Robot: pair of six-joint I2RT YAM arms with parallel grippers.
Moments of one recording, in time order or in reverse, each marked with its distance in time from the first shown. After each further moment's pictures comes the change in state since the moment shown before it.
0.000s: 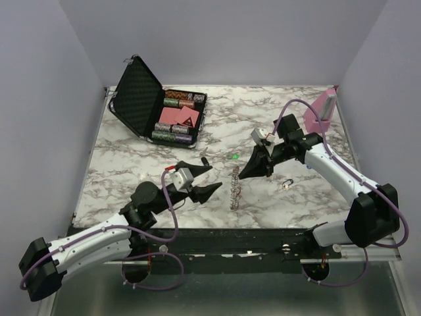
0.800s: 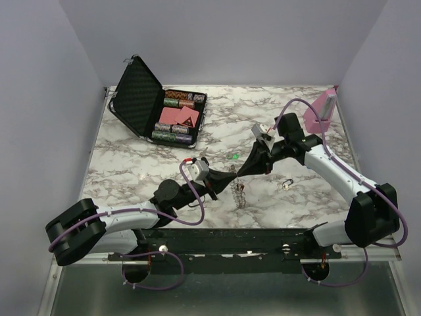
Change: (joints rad) left arm -0.053 0.487 0.030 0.483 -0.032 -0.204; right arm -0.006 0.000 -0.034 0.186 -0.059 0.201
